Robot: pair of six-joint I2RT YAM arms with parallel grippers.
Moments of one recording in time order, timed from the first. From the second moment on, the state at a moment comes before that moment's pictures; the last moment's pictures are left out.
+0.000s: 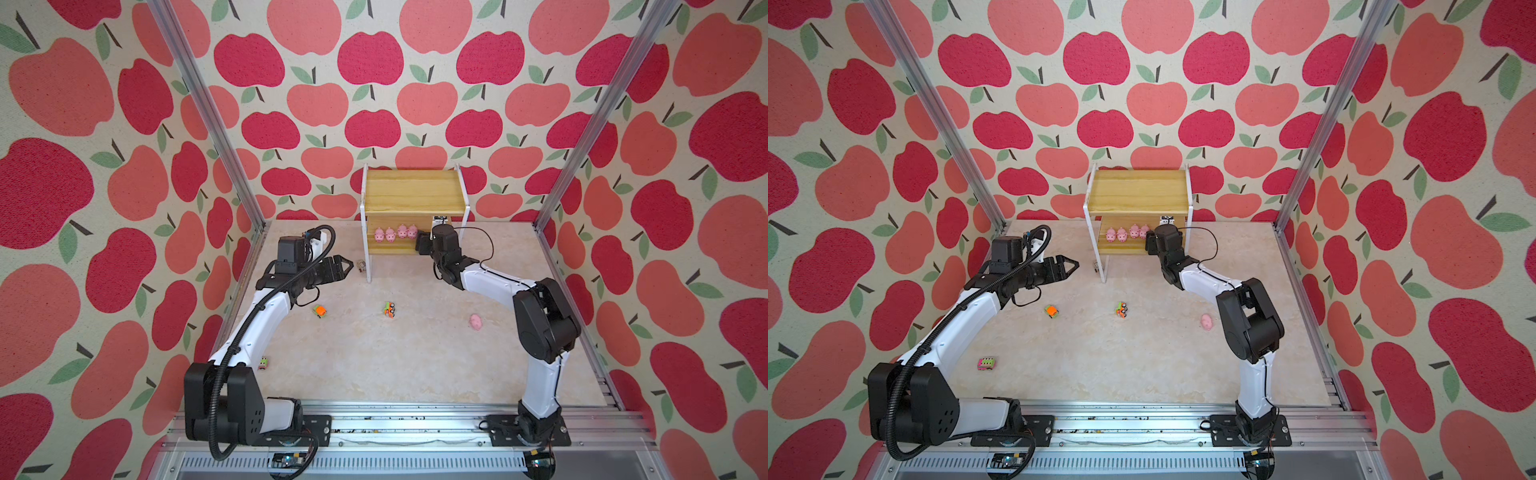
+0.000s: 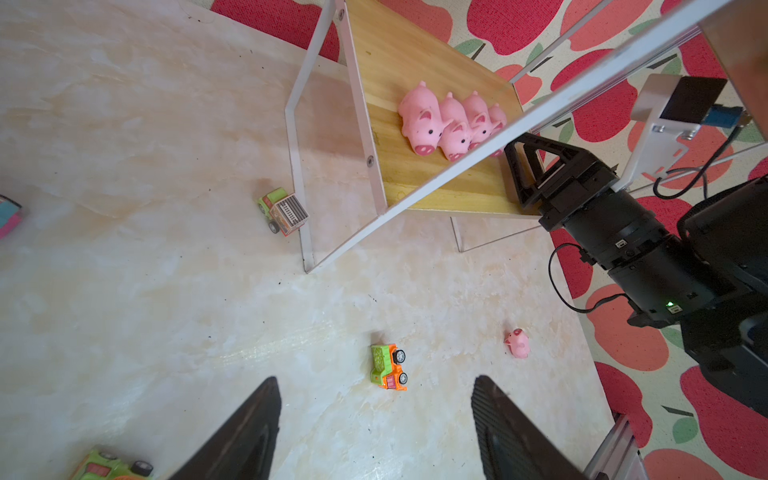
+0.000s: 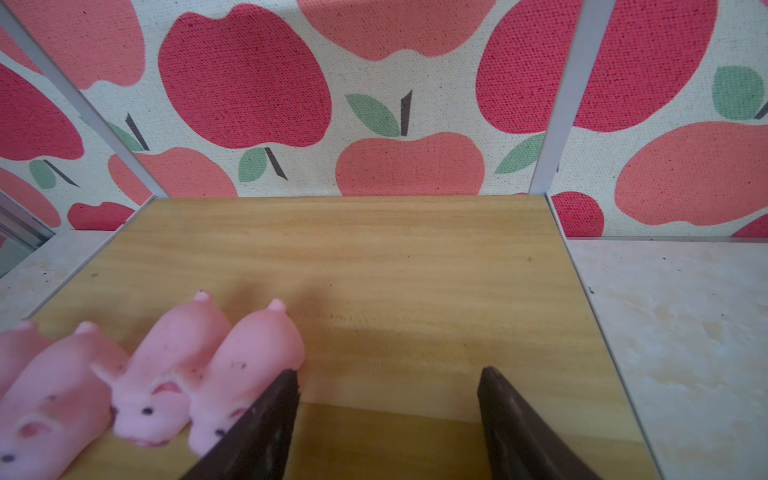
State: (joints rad) left arm -0.10 1.34 1.05 -0.38 0.54 -0.32; right arm 0.59 1.94 1.35 0.26 0.31 0.22
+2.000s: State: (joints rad) left arm -0.04 1.46 1.08 -0.36 0.58 -0.33; right arm 0.07 1.42 1.02 -0.19 -0.41 0.43
